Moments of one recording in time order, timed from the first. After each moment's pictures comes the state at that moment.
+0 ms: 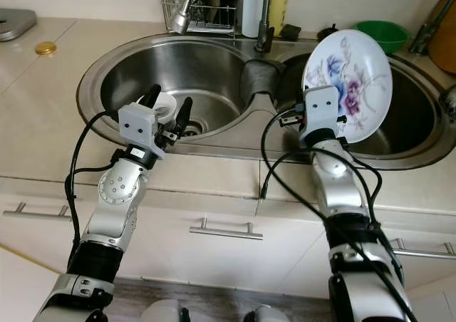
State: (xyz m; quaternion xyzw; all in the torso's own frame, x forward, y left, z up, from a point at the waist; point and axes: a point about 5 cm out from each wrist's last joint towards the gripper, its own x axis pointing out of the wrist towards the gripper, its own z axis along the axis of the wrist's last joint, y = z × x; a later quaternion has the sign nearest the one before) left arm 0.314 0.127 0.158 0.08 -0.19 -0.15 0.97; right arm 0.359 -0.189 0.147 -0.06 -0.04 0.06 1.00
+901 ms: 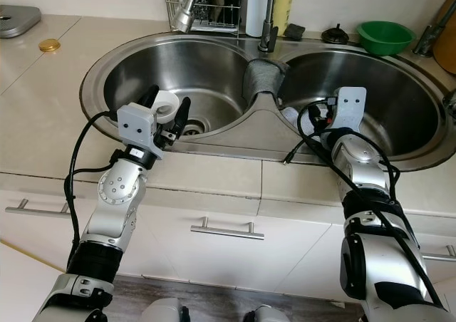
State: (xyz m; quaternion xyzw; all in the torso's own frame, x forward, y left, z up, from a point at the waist) left arm 0.314 0.127 0.157 0.08 -0.19 -0.15 0.97; right arm 0.376 -0.227 0.143 0.03 0.04 0.02 1.00
